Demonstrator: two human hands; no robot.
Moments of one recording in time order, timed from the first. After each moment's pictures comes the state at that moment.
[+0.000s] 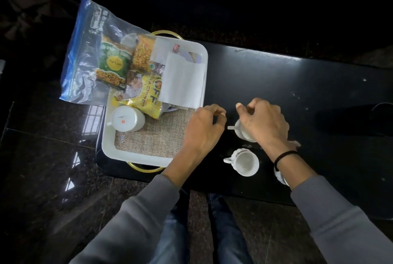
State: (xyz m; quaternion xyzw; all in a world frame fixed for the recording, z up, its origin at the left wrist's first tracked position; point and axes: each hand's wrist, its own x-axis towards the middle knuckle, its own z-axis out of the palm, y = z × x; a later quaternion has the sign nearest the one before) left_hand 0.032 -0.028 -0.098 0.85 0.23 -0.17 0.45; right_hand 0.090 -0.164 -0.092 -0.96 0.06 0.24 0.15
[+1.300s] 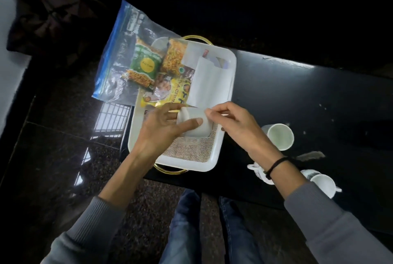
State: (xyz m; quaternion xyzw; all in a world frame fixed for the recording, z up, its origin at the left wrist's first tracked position) left_hand -0.025 0.125 -0.067 0.66 0.39 -0.14 0.62; right_hand 0.061 -0.062 -0.091 -0.78 0.00 0.40 0.48
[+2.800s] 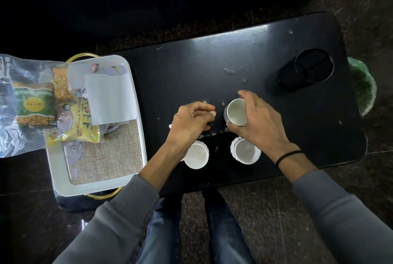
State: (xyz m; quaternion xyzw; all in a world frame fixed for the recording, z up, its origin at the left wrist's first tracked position) left_hand 0.063 -0.135 -0.103 0.70 0.25 -0.30 0.60; right_hand 0.059 -0.322 -0.122 -0.97 -0.03 0.17 0.15
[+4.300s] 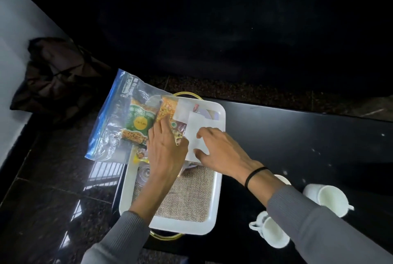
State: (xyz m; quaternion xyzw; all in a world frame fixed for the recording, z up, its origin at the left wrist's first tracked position) left_hand 0.067 0.101 -0.084 0.91 0.30 -0.05 0.29; right_hand 0.128 -0.036 -0.093 -0.89 -0.29 0.28 0.19
